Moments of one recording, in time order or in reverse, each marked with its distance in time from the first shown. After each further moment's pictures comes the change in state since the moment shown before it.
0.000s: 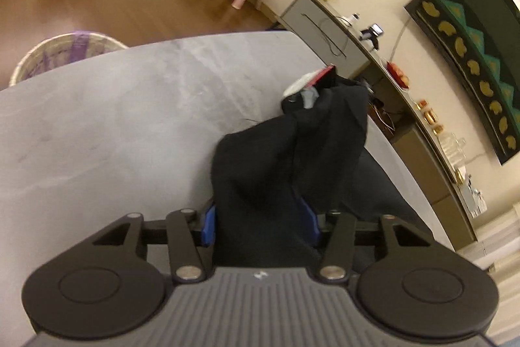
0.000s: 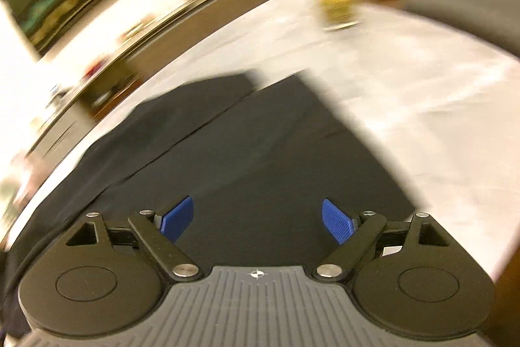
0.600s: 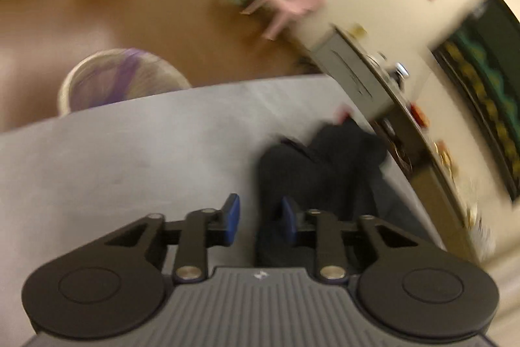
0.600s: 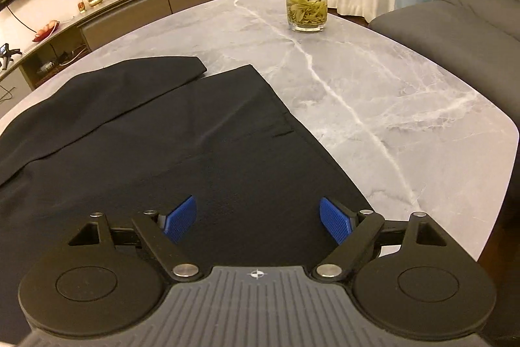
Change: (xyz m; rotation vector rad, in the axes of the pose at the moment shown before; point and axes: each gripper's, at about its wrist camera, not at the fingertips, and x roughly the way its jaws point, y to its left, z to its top) left arm -0.049 0.056 0.000 -0.198 -0.130 0.063; right arm 0.034 0.032 -0.014 -0.176 0.003 -0.213
